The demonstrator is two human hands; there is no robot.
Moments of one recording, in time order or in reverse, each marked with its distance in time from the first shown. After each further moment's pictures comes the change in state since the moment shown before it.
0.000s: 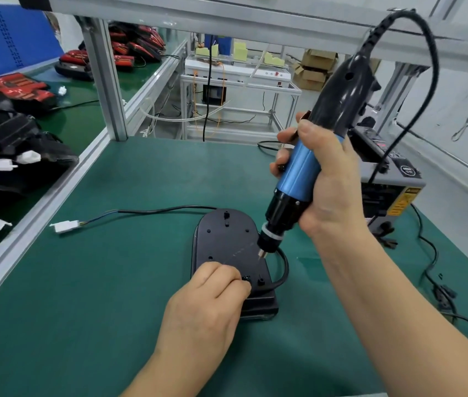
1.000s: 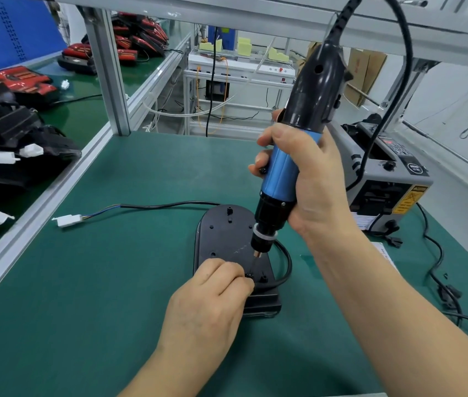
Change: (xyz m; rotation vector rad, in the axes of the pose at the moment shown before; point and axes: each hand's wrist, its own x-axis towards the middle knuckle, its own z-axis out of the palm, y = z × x) left_hand -0.001 0.000 0.001 0.004 0.018 0.001; right_hand 0.002 0.013 0.008 -0.099 -0.123 0.021
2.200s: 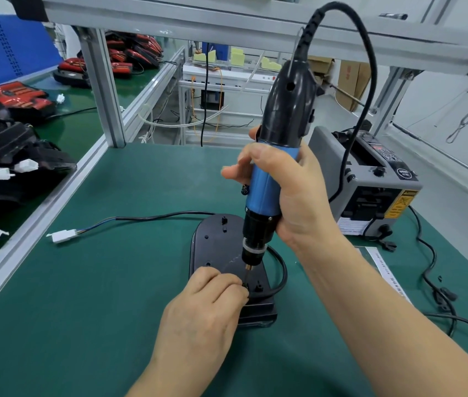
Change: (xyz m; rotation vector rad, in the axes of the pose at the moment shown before) left_hand 0.004 -0.001 -0.003 0.004 -0.016 -0.003; right_hand -0.001 0.005 0.001 -0.037 -0.114 -0.026
